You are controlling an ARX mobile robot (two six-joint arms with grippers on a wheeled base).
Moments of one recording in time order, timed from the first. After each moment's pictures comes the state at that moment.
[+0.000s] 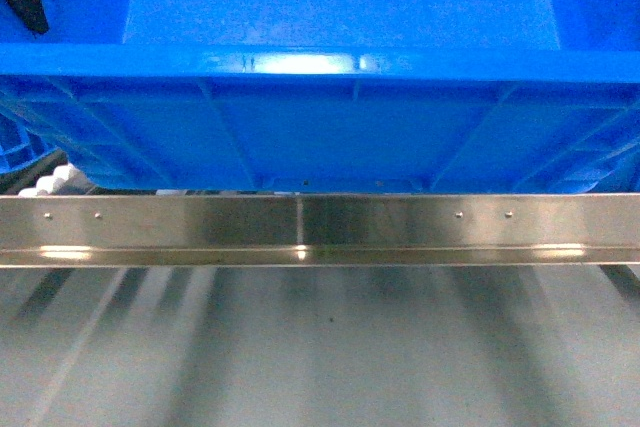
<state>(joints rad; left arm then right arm) -0.23 1.44 0.75 0.79 -0.34 0.13 0.20 1.44 0.82 0.52 0.28 0.05</state>
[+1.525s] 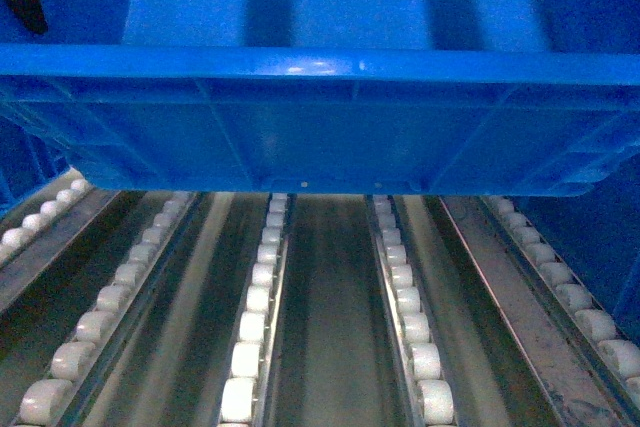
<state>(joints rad) -0.23 1.44 0.75 0.79 -0.34 0.13 0.20 1.44 0.82 0.51 0.28 0.05</state>
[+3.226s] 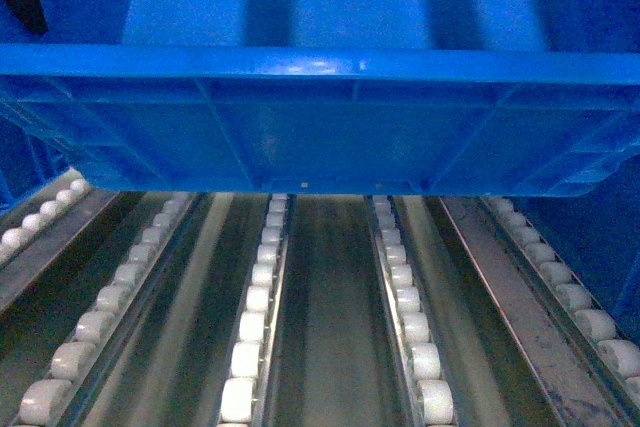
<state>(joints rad) -0.23 1.44 0.75 0.79 -0.34 0.13 0.20 1.44 0.82 0.51 0.28 0.05</state>
